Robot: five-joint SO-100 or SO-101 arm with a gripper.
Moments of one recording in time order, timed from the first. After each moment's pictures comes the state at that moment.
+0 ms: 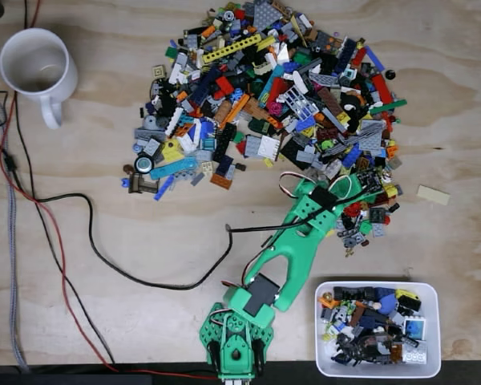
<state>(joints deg) 33.8 92.9 107.8 65.7 -53.1</state>
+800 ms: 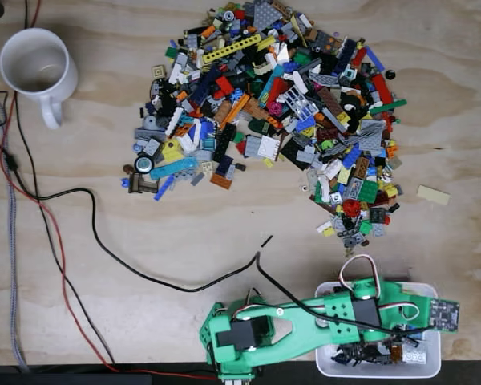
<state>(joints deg) 79.8 117.0 105.7 75.8 -73.0</state>
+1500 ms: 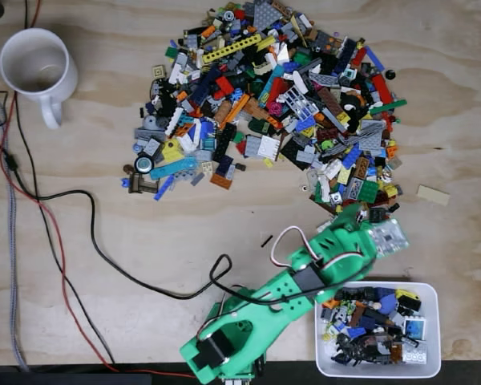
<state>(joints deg) 49.2 137.0 123.5 53.9 -77.8</state>
